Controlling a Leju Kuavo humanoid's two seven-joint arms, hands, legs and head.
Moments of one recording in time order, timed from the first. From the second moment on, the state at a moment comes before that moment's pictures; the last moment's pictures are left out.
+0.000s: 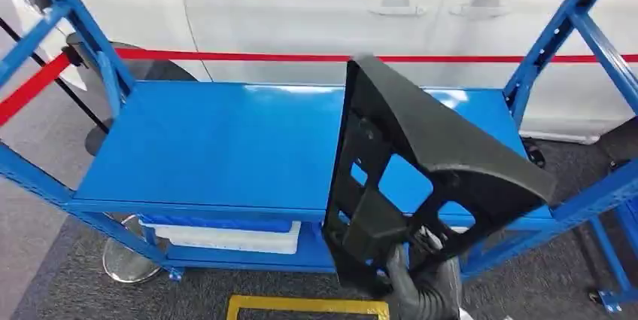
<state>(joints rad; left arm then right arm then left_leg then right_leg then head) -0.05 -0.17 1.28 -0.24 -1.00 0.12 -0.47 0.19 0.01 0.43 -1.96 0.02 -0.19 -0.58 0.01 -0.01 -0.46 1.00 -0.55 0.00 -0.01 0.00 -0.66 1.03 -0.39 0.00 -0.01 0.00</state>
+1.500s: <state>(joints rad) -0.03 -0.15 1.30 -0.27 -1.10 0.10 -0.44 0.38 0.04 0.30 -2.01 0.01 -0.16 -0.60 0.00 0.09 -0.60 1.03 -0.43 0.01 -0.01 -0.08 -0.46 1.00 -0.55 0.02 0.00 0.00</state>
